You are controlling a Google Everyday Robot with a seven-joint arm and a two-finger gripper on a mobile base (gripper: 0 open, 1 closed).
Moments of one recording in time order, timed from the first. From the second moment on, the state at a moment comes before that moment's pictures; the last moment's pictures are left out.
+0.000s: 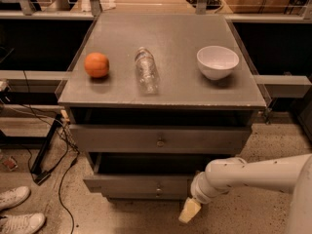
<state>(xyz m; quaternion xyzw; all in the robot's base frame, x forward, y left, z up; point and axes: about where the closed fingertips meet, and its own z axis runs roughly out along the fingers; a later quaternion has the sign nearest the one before) 0.460 -0.134 0.420 -0.51 0.84 0.11 0.13</state>
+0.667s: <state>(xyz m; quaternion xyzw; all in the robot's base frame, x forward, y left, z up) 0.438 -0.136 0.437 -0.49 0.85 0.13 0.12</state>
